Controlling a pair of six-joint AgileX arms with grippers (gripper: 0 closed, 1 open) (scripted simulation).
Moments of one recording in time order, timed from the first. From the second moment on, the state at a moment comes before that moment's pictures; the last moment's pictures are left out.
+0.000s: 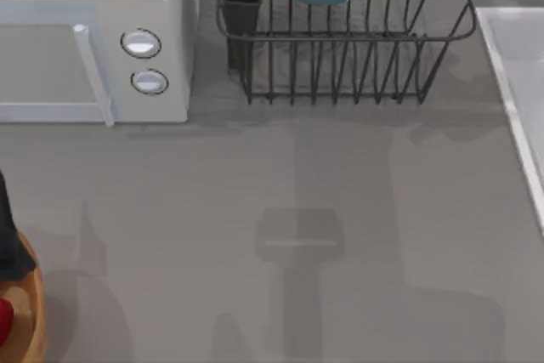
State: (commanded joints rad) left arm 0.00 0.00 0.00 0.00 0.00 0.00; right arm -0.15 2.70 2.83 -1.69 -0.01 -0.69
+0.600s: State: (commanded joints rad) left arm 0.00 0.00 0.00 0.00 0.00 0.00; right arm -0.15 2.74 2.88 -1.69 -0.01 -0.68
